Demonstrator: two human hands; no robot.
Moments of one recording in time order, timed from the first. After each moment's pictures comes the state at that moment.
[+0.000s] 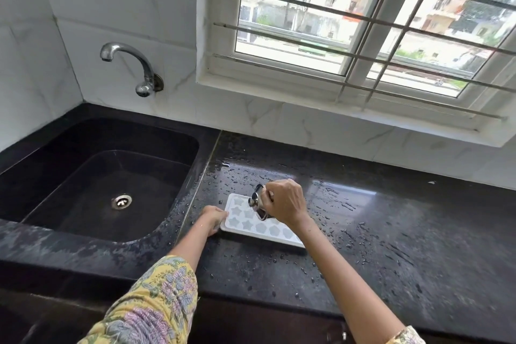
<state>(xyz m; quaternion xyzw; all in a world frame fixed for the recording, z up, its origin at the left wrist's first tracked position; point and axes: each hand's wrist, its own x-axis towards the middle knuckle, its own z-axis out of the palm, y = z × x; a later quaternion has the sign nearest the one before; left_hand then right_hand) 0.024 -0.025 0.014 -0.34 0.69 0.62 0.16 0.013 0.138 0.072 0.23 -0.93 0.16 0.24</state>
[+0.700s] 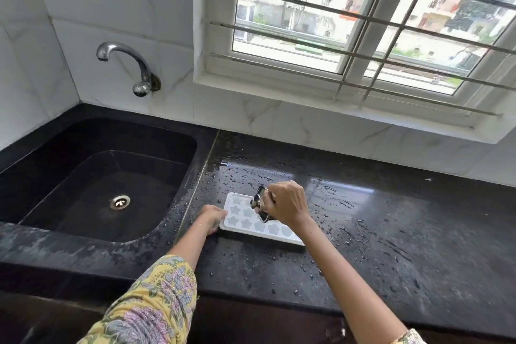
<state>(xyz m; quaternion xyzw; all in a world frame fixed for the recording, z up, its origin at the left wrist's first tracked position) 0.025 -0.023 0.013 -0.32 0.69 0.63 0.16 0.021 0.144 0.073 0.22 -0.93 0.16 0.25</state>
